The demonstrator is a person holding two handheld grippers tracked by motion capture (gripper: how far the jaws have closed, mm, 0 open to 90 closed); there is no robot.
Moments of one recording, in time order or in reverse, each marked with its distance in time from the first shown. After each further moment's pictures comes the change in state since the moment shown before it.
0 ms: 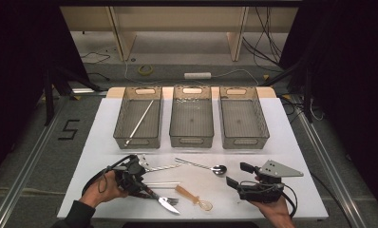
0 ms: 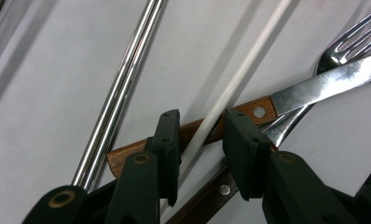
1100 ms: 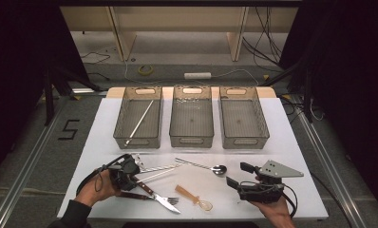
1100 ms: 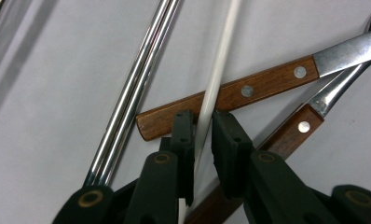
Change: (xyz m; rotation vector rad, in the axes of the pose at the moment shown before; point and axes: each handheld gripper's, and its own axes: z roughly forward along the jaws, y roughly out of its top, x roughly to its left) left arm 0.012 -0.011 -0.002 0.073 0.054 -0.001; right arm 0.001 0.001 -0.001 0.000 -0.002 -0.010
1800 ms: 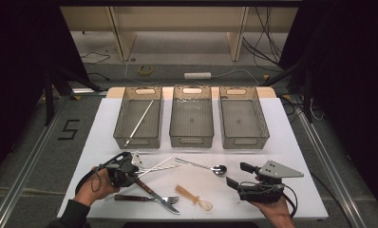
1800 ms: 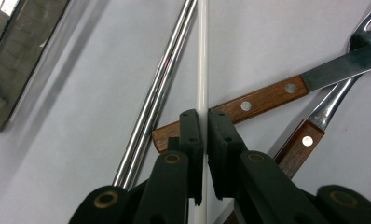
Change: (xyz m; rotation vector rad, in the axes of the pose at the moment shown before) left arm 0.000 0.000 -0.014 -0.100 0.031 0.027; right arm 0.001 0.000 -0.001 -0.002 0.002 -0.004
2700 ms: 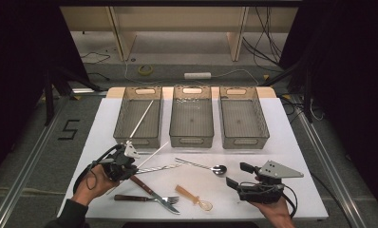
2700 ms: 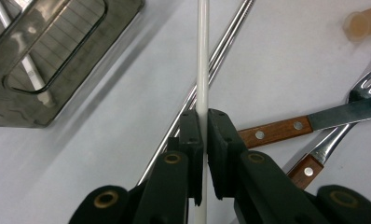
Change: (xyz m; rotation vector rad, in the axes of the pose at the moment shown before) left arm 0.009 0.003 -0.020 -0.107 0.045 -0.129; right arm 0.001 0.000 0.000 0.000 0.000 -0.002
